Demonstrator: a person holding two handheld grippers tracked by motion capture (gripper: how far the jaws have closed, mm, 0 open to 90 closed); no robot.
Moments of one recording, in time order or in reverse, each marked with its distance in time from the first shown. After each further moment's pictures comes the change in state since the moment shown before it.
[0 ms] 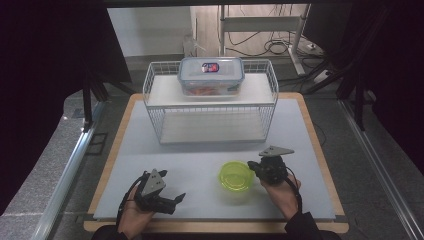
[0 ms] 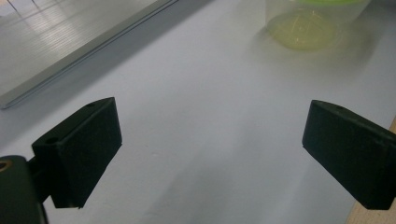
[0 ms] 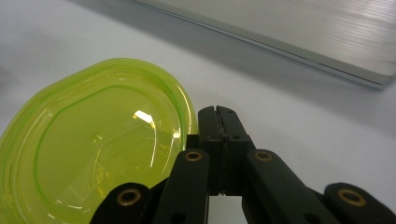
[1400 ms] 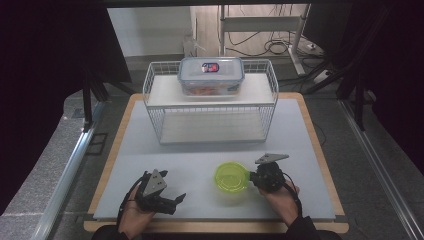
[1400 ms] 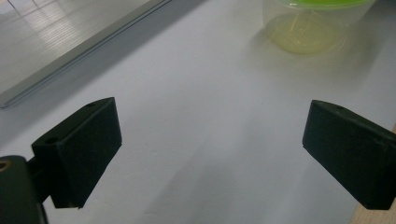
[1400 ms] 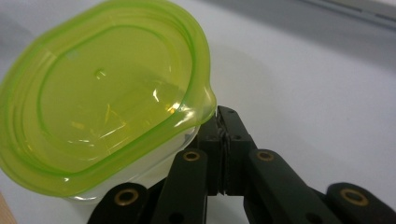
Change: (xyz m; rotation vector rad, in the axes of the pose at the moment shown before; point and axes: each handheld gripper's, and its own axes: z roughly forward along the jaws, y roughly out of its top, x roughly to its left) left arm -0.001 -0.001 0.002 0.013 0.006 0.011; right arm 0.006 -0.018 0.003 0.116 0.057 0.004
